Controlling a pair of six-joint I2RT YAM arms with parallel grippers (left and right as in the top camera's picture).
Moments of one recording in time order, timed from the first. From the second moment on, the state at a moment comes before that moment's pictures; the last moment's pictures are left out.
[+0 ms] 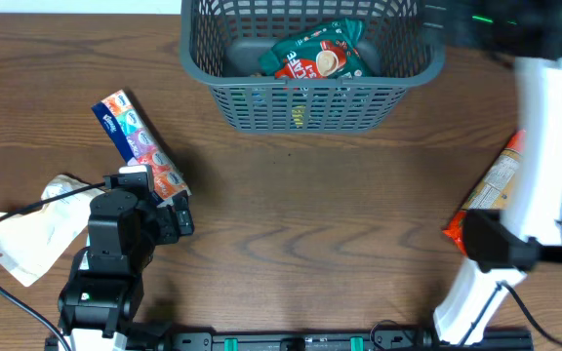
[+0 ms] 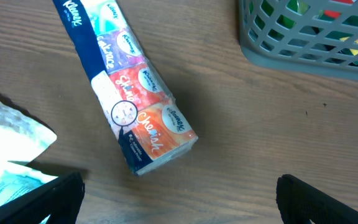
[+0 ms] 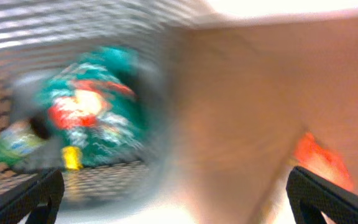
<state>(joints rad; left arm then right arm) -0.09 0.70 0.56 -0.58 -0.01 -0.20 -0.07 2.01 2.72 -1.66 0.05 0.23</state>
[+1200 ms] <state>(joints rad) -0.09 0.70 0.56 -0.58 -0.01 -0.20 -0.60 1.72 1.33 -1.02 0.02 0.39</state>
